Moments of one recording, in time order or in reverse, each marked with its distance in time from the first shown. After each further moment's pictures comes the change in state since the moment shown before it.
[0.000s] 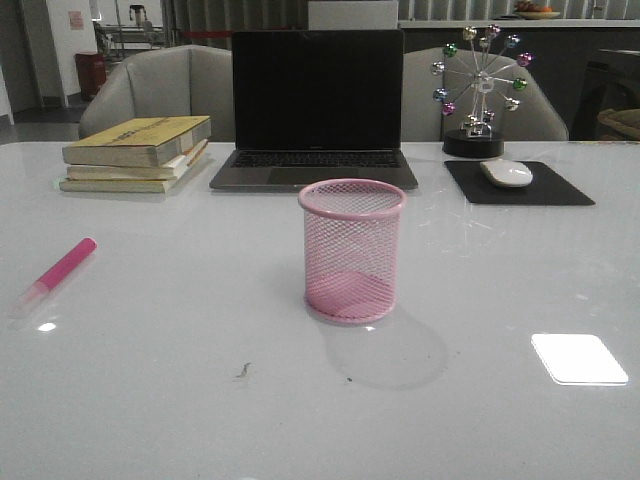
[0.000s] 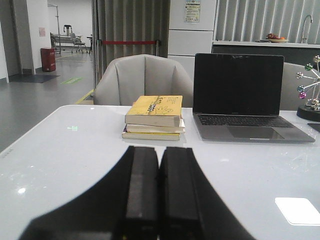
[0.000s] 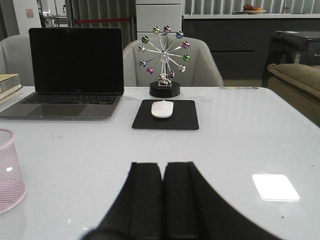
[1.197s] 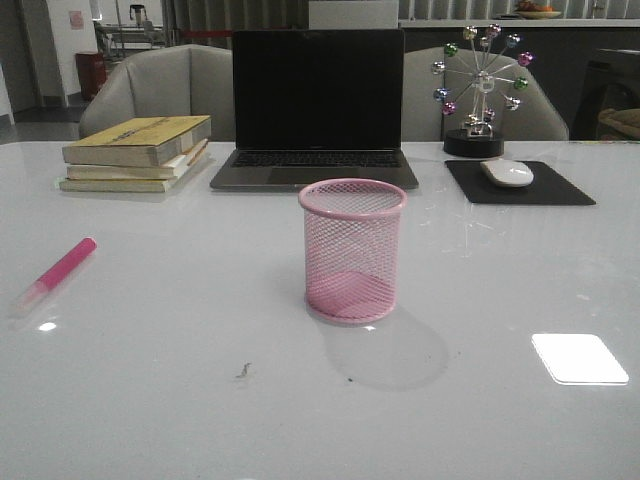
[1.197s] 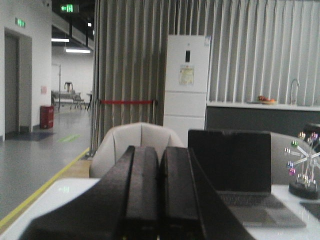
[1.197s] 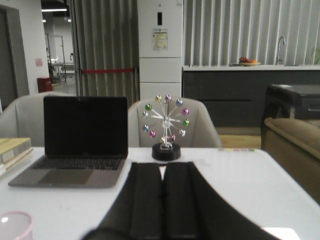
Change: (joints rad) left arm 0.000 0.000 -0.265 -0.011 0.019 0.000; right arm 0.000 0.003 -0.301 0.000 0.119 0.000
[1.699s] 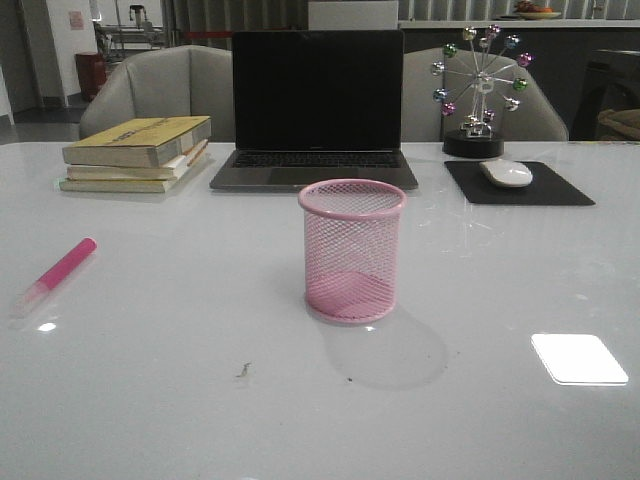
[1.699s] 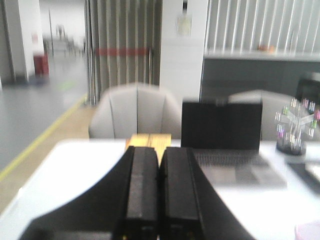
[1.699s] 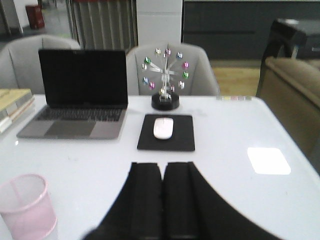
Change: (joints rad) left arm 0.000 0.314 -0.496 0.004 0.491 0.000; right arm 0.000 0.348 -0.467 0.006 0.485 -0.001
